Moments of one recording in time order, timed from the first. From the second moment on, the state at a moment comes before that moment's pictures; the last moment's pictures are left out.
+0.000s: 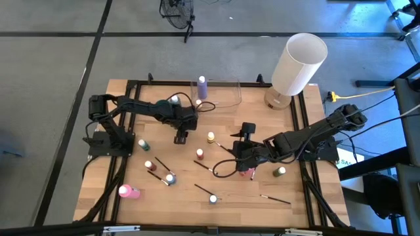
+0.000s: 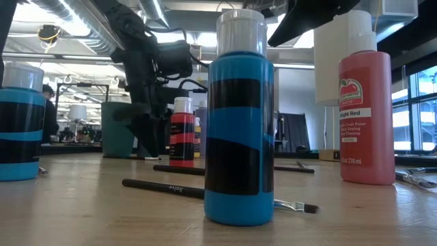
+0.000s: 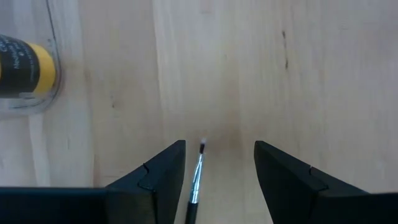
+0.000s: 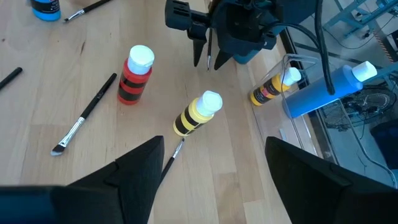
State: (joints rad) left arm 0.27 1.67 0.90 -0.47 -0.03 0.33; right arm 0.41 1.49 1.15 -0.56 0.67 0.12
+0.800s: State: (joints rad) left arm 0.28 1.70 0.90 -0.48 -0.03 0.30; right arm 0.41 1.49 1.15 -0.55 0.65 0.13
